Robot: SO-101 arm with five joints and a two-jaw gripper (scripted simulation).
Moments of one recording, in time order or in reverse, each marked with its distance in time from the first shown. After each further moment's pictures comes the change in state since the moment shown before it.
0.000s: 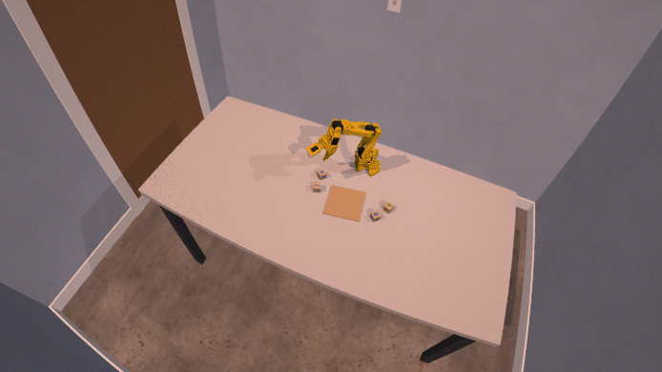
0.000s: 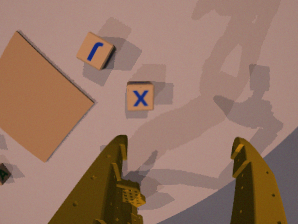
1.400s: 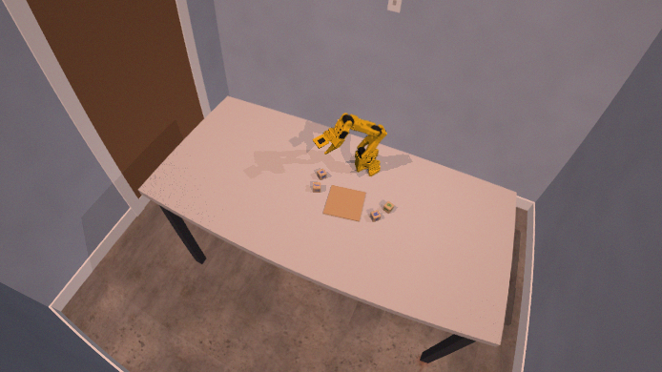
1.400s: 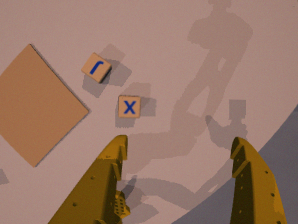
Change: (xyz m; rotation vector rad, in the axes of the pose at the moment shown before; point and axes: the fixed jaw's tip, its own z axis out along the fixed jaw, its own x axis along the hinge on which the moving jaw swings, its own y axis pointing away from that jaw) arm -0.005 -0.002 -0.034 0.076 -0.207 -0.097
